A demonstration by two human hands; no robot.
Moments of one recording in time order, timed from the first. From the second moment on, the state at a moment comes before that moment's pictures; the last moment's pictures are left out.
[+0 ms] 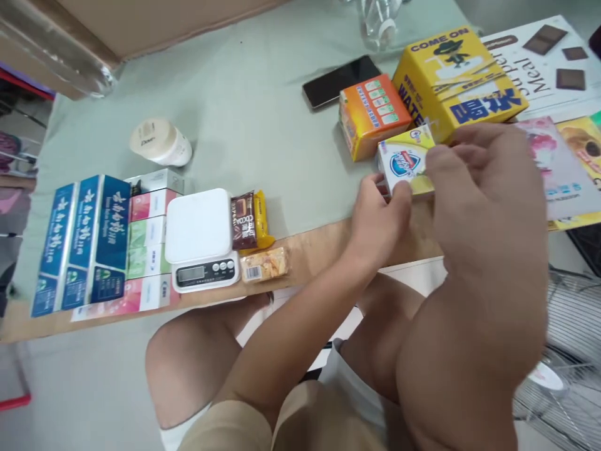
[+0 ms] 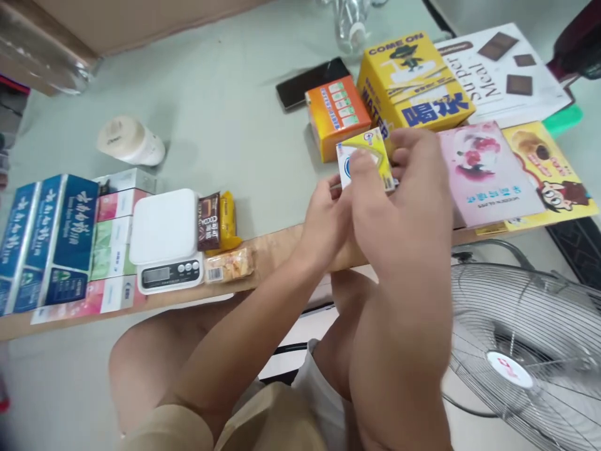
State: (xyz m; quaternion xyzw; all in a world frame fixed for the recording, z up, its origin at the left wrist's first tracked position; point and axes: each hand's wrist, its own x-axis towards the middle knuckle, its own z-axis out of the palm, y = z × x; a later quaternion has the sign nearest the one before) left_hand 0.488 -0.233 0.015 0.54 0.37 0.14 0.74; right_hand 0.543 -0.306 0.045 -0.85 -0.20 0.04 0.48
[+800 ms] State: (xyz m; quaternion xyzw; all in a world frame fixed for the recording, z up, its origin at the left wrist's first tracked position) left_hand 0.105 -0.026 0.067 0.75 0.63 0.07 0.17; right_hand 0.345 -0.061 0.027 -0.67 -0.38 0.40 0.49
